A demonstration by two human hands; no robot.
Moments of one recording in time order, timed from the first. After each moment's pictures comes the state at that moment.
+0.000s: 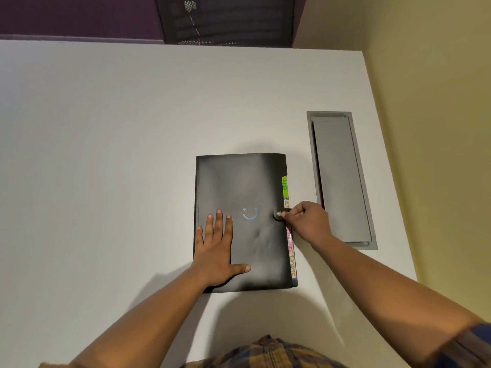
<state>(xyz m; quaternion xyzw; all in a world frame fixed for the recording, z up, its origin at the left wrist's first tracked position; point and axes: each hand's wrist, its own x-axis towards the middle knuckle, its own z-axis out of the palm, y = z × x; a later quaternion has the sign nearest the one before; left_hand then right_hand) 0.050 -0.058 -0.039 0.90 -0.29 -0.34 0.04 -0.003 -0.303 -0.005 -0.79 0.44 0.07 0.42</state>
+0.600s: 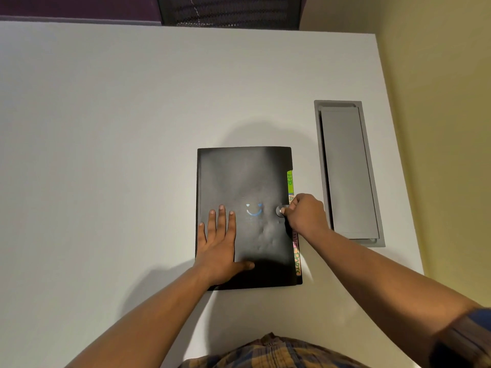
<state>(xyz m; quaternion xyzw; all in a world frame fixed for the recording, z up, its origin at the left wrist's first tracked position) 0.050 -0.059 -0.043 0.89 -0.28 -0.34 0.06 0.020 -0.289 -0.013 -0.82 0.44 0.14 0.34</state>
